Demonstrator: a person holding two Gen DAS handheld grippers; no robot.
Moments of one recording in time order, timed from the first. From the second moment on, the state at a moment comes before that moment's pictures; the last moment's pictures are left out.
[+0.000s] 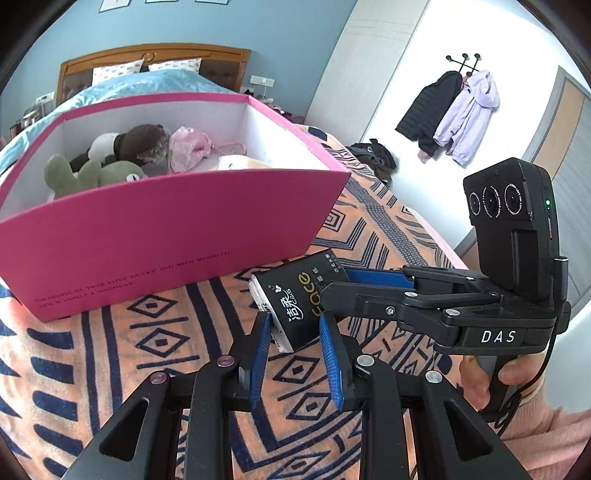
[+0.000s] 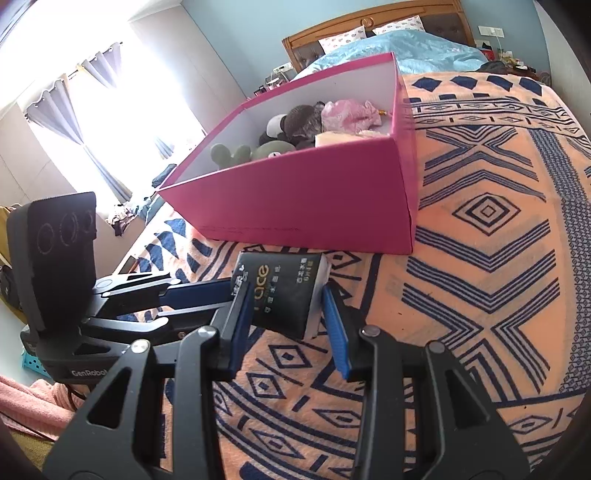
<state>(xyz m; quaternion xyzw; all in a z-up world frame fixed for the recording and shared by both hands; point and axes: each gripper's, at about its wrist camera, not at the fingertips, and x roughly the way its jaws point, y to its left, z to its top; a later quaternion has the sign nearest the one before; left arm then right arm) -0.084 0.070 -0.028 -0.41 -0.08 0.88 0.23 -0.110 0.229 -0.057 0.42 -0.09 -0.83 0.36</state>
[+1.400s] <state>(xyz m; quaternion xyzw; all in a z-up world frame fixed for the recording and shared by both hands) -0.069 0.059 0.011 -0.36 -0.06 0.90 0.23 -0.100 0.218 -0.018 0.37 -0.07 -0.85 0.37</state>
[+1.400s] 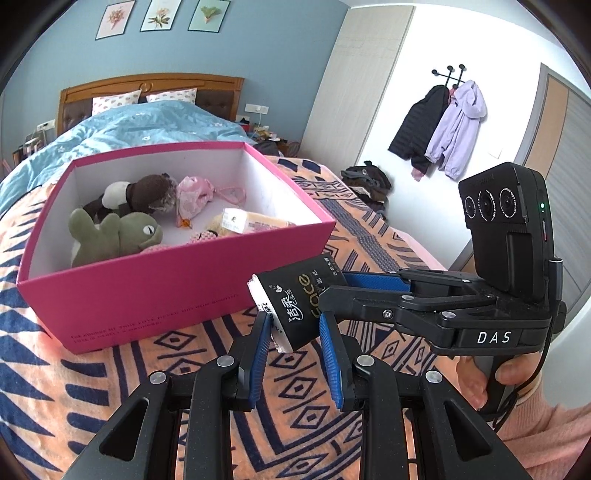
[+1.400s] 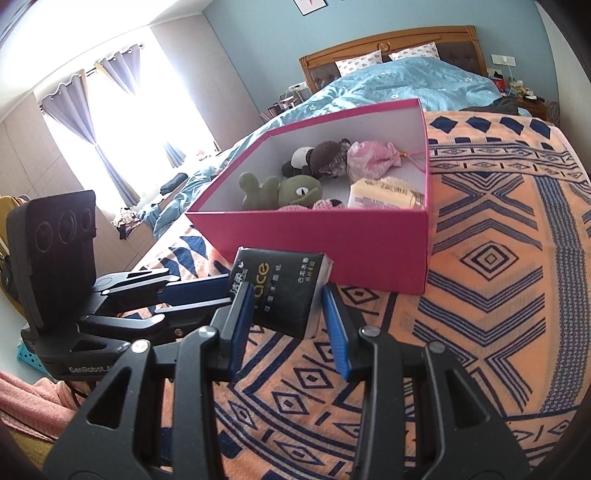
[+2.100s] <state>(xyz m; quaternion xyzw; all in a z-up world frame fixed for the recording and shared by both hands) -0.094 0.048 0.031 -0.34 -0.05 0.91 0.22 -0.125 0.203 0.013 0.34 -0.05 -0.86 0.38</state>
